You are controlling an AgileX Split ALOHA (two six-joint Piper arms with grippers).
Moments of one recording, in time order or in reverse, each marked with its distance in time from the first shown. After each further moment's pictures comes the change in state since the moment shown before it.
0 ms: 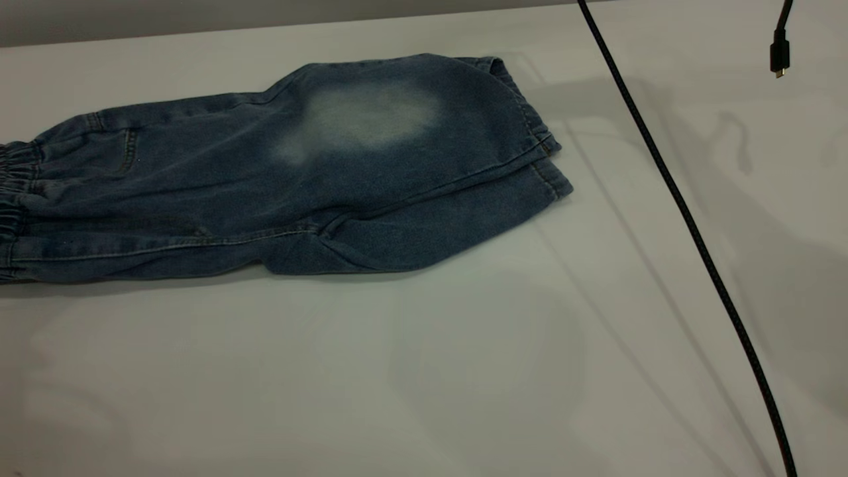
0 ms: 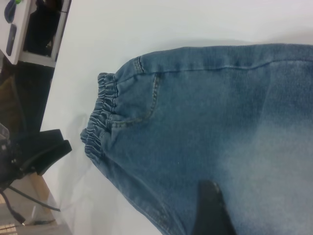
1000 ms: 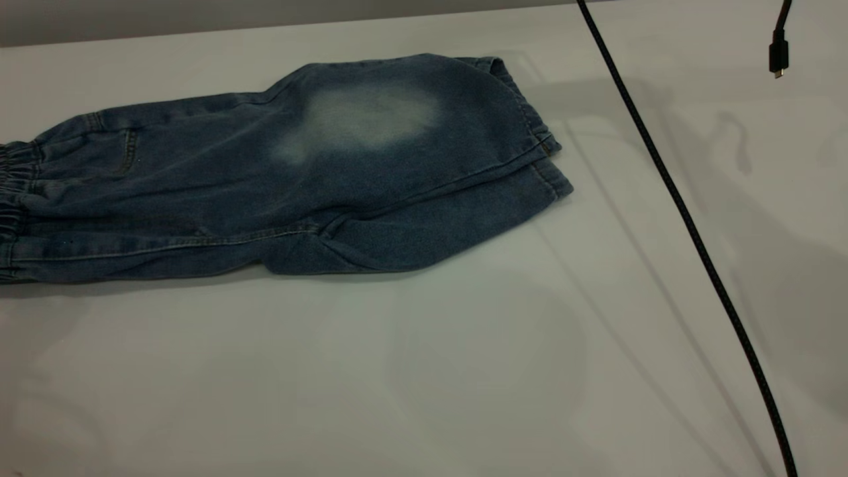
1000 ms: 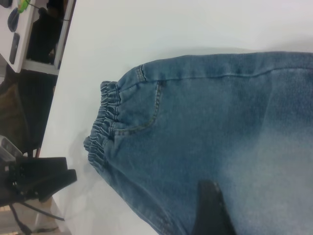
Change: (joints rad) left arm 0.059 0.001 0.000 0.303 0.086 -0.321; right arm 0.000 -0.001 0.000 0.011 -0.018 0.010
